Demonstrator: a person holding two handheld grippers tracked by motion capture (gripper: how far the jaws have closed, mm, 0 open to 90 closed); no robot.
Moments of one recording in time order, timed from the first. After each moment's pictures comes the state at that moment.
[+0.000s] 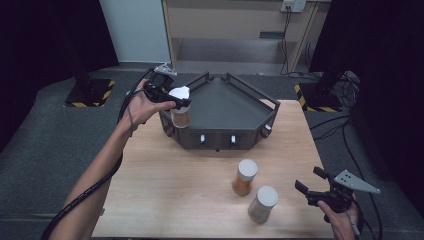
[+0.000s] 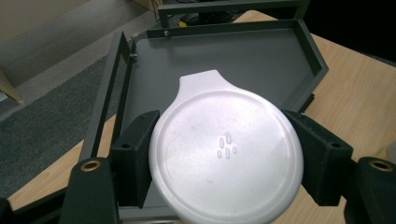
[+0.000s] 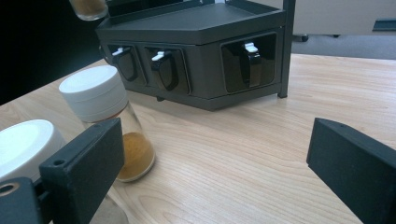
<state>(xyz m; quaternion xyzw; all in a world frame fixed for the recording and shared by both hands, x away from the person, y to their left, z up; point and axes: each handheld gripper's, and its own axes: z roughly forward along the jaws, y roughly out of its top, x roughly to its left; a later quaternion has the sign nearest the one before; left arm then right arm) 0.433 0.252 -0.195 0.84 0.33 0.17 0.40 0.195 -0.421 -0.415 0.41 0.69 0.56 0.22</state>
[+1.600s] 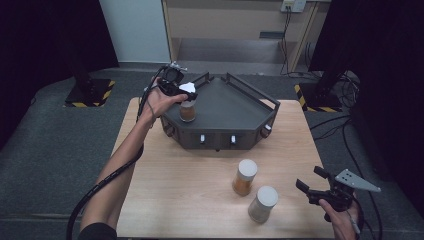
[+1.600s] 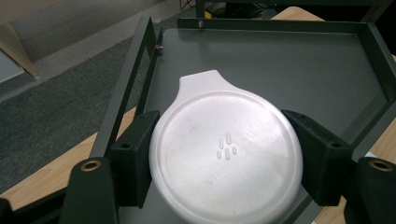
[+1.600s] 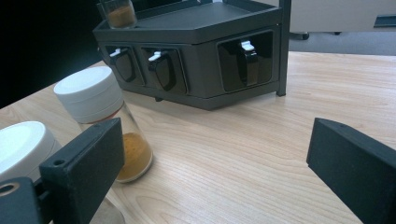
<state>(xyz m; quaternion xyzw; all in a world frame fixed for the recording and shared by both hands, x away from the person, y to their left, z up) 0.478 0.220 -0.224 0.83 0.38 0.18 0.38 0.199 -0.426 -0.418 0.42 0.68 0.56 0.21</state>
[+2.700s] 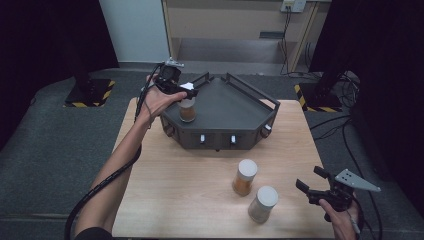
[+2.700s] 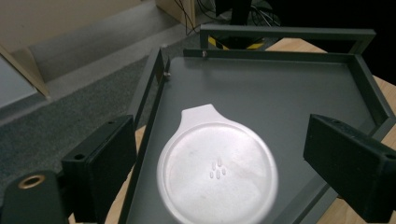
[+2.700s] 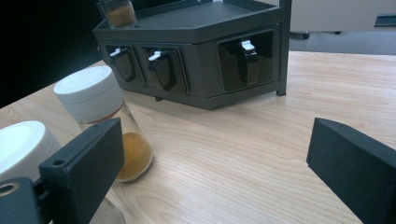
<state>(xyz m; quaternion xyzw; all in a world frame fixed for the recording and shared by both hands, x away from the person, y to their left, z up) 0.454 0.229 -0.217 0.80 0.37 0.22 0.42 0.200 -0.426 -0.418 0.42 0.69 0.56 0.21</state>
